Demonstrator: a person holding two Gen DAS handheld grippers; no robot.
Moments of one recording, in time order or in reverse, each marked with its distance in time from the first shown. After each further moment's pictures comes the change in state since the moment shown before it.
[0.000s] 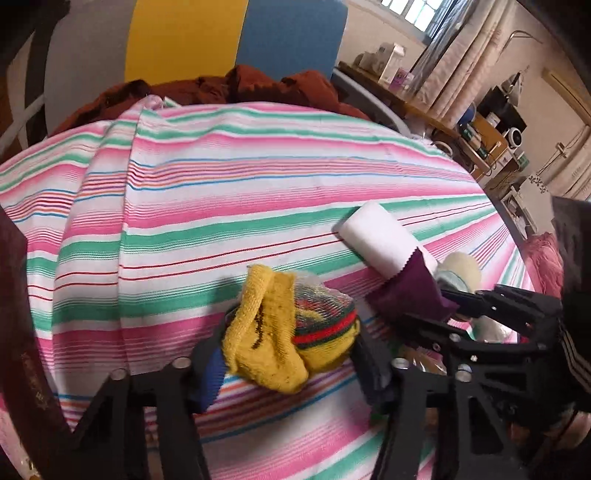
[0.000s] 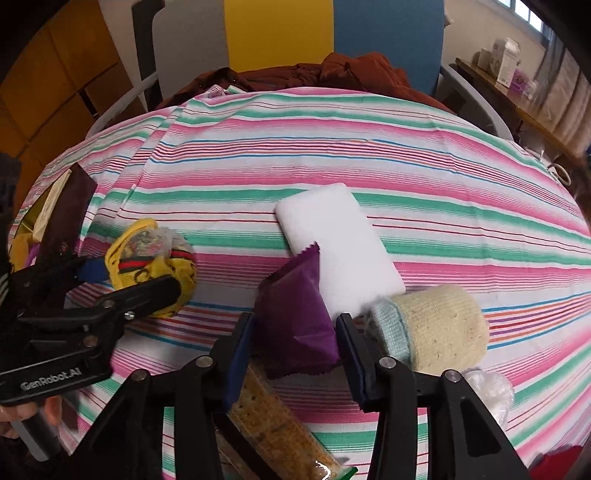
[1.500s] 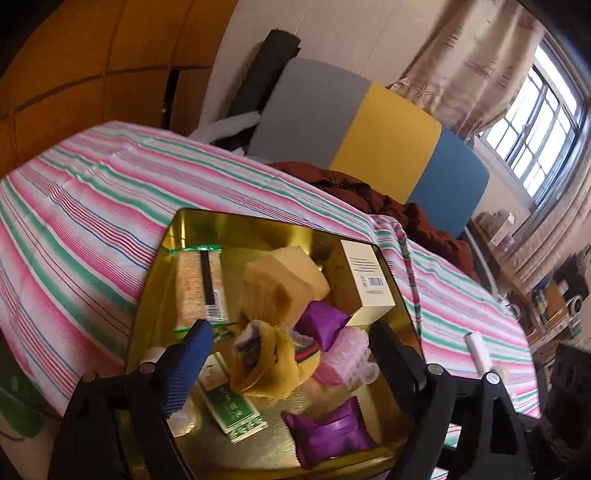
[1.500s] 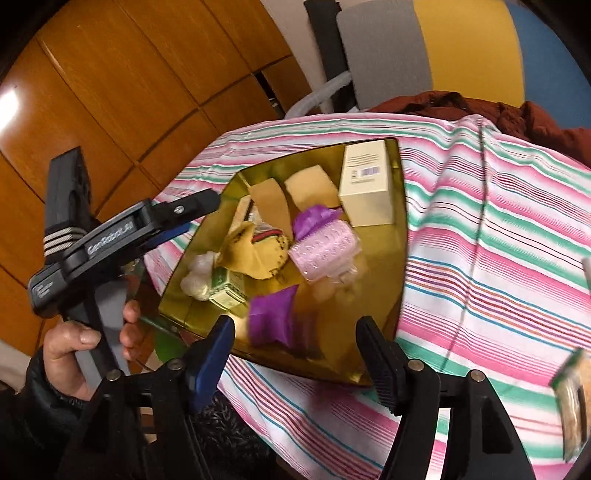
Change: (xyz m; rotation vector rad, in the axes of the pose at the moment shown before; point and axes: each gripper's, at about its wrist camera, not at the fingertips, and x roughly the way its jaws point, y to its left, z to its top) left arm -0.229 0.202 -0.124 -0.475 -0.389 0.296; right arm -0.064 0.258 -0.046 -0.247 -0.067 0.524
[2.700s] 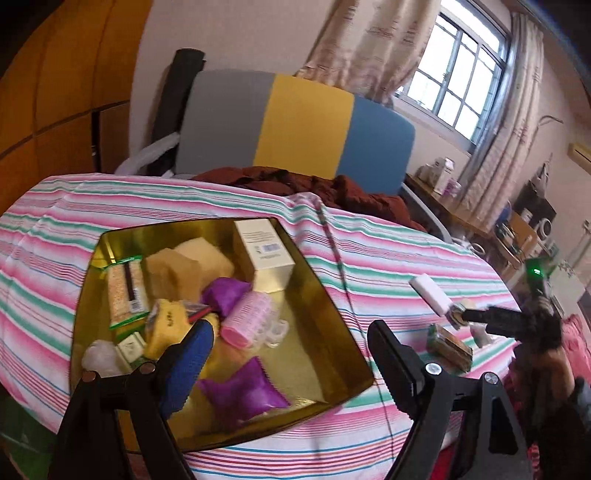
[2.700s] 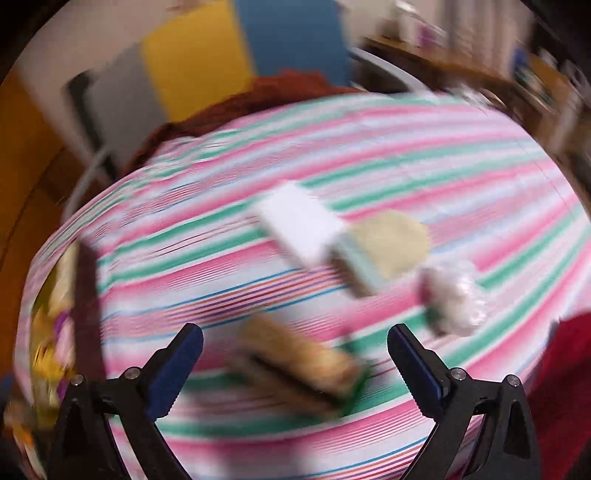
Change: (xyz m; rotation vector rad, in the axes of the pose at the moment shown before) left arm -0.034 -0.077 -0.043 0.266 0.001 -0.167; right arm -0.127 -0.225 -0.055 0.621 -0.089 -0.603
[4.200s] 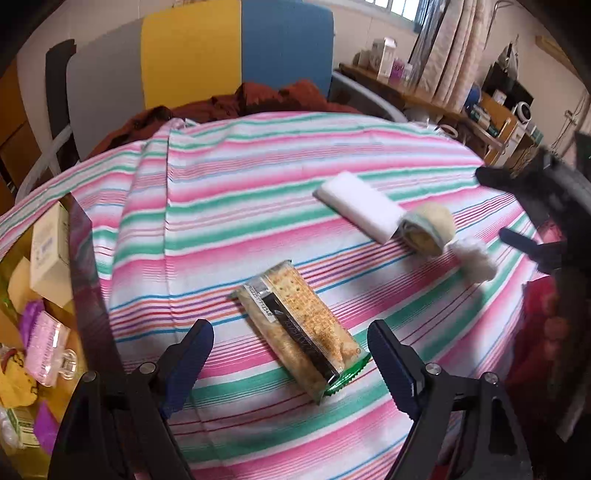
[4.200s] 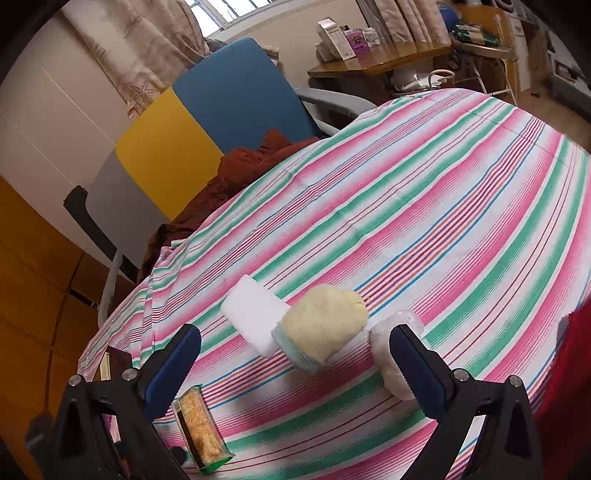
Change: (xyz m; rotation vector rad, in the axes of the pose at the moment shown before) left arm 0.152 -0.189 -0.021 0.289 0.348 -0.029; right arm -0.028 -0.092 0.034 0.258 -0.220 0.199
